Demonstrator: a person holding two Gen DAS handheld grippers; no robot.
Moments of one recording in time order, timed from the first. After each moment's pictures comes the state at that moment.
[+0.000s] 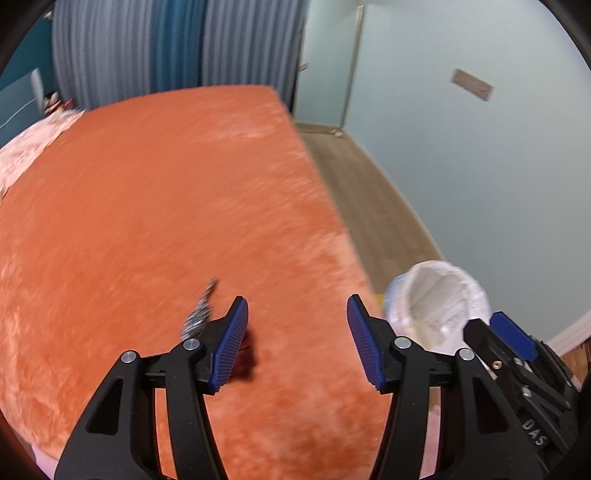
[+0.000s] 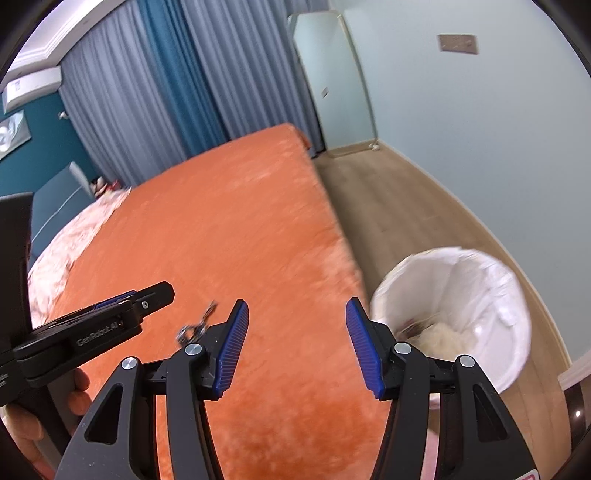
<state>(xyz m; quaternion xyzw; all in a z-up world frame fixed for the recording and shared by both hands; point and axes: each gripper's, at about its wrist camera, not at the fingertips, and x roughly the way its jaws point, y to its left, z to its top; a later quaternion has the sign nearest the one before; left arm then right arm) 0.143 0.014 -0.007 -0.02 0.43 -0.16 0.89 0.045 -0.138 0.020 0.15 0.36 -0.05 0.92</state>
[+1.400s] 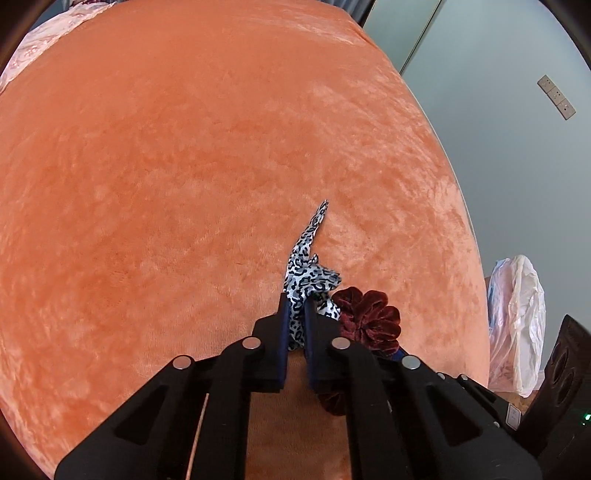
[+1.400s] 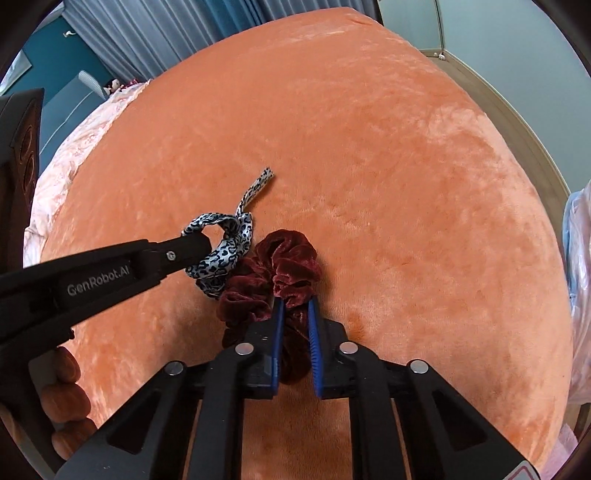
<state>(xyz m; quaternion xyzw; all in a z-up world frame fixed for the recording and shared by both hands) 0.244 0.105 -0.165 -0.10 0.56 -0.12 0.81 0.173 -0.011 -0.155 0.13 0.53 0.04 0.83</state>
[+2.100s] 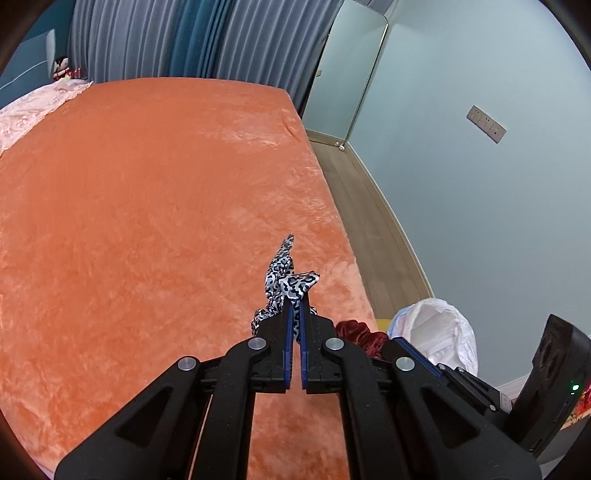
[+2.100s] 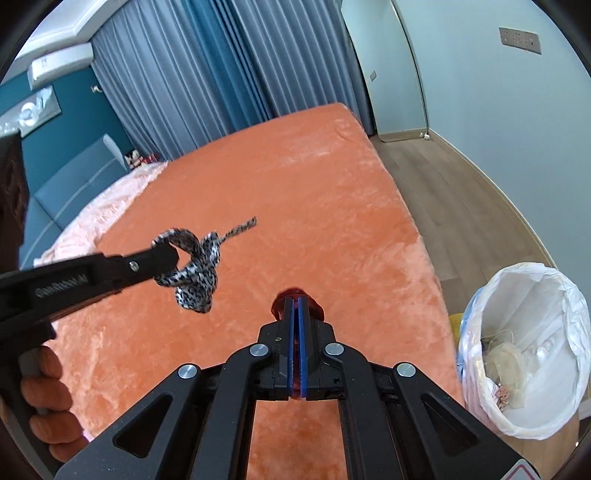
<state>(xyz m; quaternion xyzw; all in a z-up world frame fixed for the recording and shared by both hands) 0.188 0.065 0.009 -0.09 0.43 -0.18 0.88 0.115 -0.086 0.007 0.14 0.38 0.03 0.91</state>
